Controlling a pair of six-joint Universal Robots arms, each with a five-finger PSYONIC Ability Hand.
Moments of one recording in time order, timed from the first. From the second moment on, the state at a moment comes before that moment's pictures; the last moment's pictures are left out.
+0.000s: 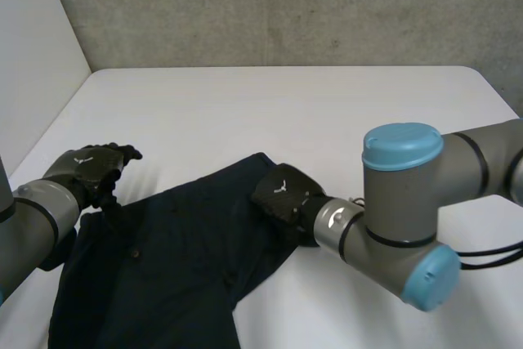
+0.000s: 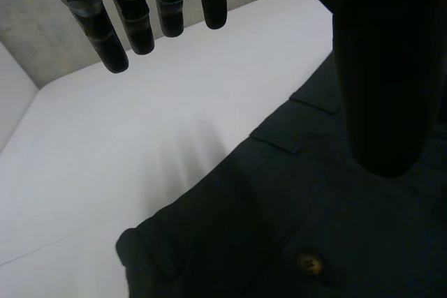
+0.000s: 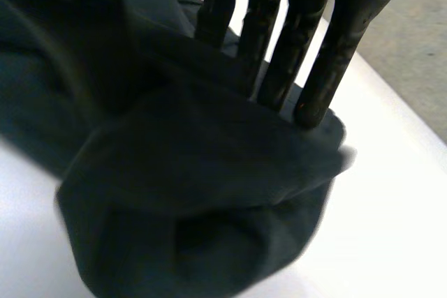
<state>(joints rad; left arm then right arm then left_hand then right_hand) 4.44 -1.69 -1.72 2.95 -1.62 3.27 2.21 -0.93 1.33 0.03 1.22 2.58 0.19 0.20 0.22 0.21 0.05 0.80 0.91 0.89 0.90 0.68</state>
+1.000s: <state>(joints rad) 4.41 -1.79 -1.86 3.33 -1.13 3.66 1.90 -1.34 1.61 -0.02 1.46 2.72 0.32 0.32 0.31 0.32 0.15 0.20 0.22 0.21 0.23 0.06</state>
